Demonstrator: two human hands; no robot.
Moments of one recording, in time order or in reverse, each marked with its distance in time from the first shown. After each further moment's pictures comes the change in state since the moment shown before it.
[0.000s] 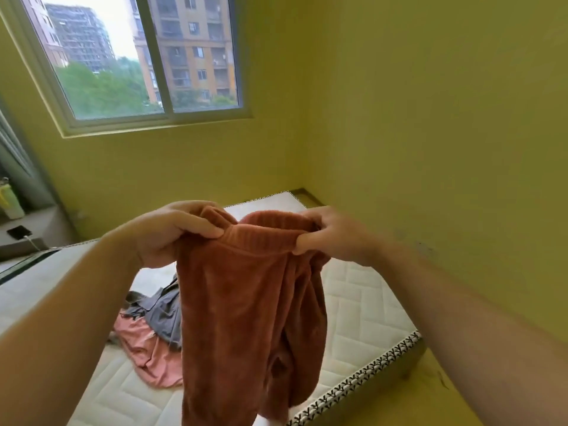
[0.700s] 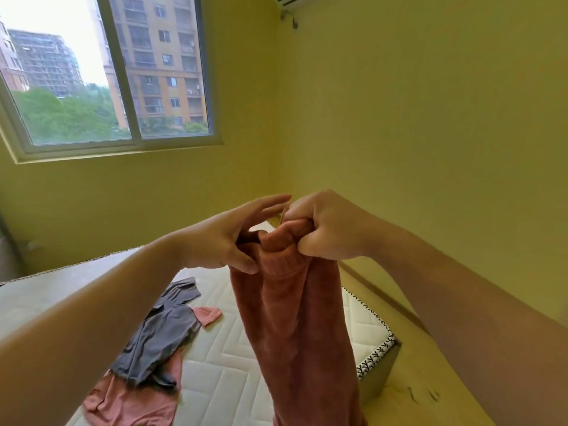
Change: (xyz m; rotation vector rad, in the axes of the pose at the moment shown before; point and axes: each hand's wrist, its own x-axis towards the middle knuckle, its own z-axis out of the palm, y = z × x) left_hand 0.037 0.029 0.122 0.550 -0.410 0.410; right_hand -0.081 -0.054 -0.054 -0.458 0.206 -0.282
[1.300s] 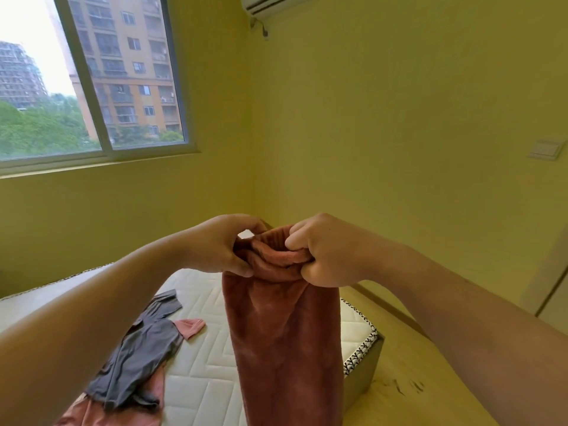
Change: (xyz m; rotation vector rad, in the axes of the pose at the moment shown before) left_hand 0.035 0.005 0.014 0.388 0.061 -0.075; right_hand -0.050 0.018 -0.011 -0.268 -0.048 -0.063
